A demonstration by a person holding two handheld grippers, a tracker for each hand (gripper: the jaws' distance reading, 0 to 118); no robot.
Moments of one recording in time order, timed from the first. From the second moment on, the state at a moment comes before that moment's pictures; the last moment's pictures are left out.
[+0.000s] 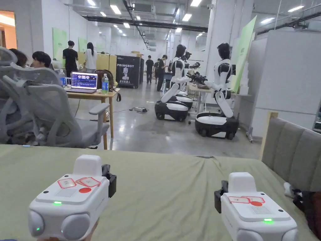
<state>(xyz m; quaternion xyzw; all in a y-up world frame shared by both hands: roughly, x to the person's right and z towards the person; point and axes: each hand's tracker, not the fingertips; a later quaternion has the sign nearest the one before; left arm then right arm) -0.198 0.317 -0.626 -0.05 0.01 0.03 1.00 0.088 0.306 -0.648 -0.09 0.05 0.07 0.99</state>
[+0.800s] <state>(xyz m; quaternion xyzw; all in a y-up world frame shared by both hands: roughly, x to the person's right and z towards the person) -0.198 0.326 -0.612 -0.03 0.02 -0.02 1.00 0.078 0.304 -0.650 -0.08 0.09 0.07 0.99</state>
